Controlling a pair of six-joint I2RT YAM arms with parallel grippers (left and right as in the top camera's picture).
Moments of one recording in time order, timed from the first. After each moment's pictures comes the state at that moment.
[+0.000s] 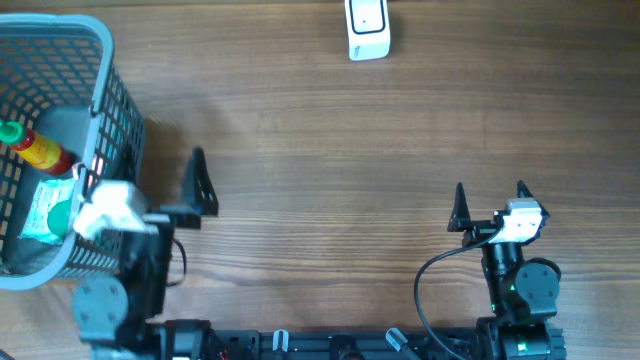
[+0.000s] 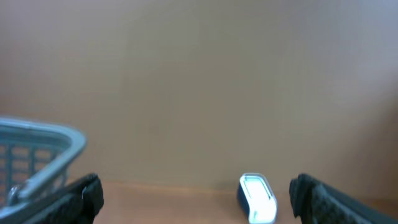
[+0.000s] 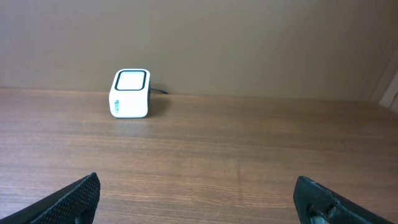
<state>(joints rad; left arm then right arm) -0.02 0.38 0.56 0.00 0.06 -0.20 0.07 0.07 0.01 0.00 0.04 -0.03</state>
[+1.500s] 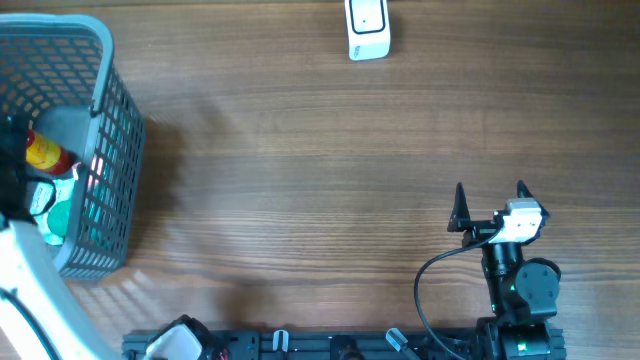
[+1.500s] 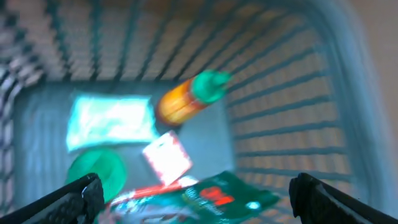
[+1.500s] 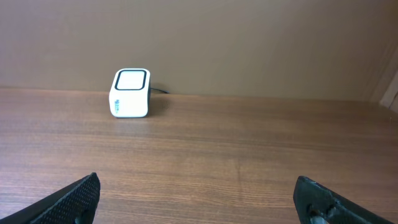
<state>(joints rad) 0.65 1.28 1.43 -0.93 -0.13 -0.82 0.07 0.07 0.01 0.00 0.04 -0.03</state>
